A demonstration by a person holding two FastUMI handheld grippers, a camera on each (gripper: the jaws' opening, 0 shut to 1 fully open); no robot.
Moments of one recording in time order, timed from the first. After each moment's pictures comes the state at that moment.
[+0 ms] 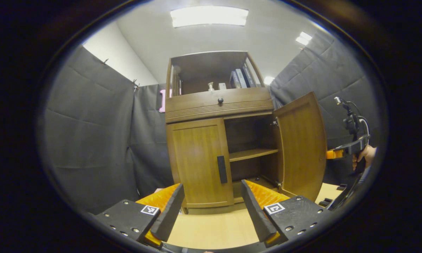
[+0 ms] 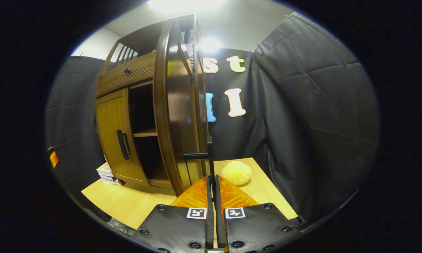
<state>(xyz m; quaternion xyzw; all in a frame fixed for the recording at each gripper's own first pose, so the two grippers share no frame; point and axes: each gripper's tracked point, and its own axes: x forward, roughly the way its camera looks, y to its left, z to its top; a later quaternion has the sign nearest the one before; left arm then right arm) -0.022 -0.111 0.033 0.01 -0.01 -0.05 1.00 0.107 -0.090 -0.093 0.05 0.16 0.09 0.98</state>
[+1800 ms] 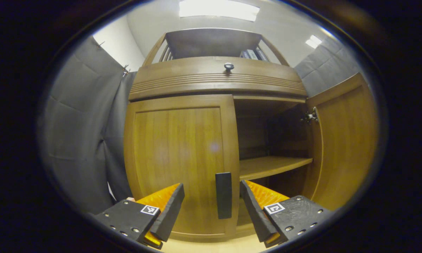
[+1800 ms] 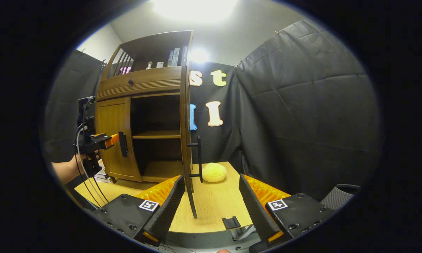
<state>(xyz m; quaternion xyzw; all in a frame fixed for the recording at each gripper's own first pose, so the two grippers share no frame) 0.258 -0.145 -0.011 -0.03 -0.01 -0.06 1.00 -0.021 -0.124 -0.055 0.02 0.13 0.00 0.99</state>
